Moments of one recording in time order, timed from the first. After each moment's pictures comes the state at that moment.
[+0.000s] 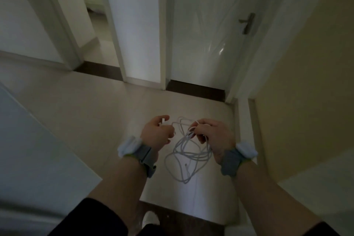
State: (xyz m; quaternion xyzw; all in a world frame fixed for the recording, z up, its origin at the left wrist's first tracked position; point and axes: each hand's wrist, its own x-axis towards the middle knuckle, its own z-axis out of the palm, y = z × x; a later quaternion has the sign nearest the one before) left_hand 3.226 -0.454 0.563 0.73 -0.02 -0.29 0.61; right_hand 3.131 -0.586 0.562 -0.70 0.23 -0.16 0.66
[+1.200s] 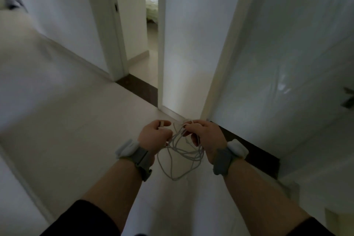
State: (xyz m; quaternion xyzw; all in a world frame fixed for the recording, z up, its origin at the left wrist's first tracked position) left_hand 3.694 -0.571 0.573 0.75 0.09 -0.17 0.63; right_hand 3.667 -0.722 0.577 -0.73 0.15 0.00 0.66
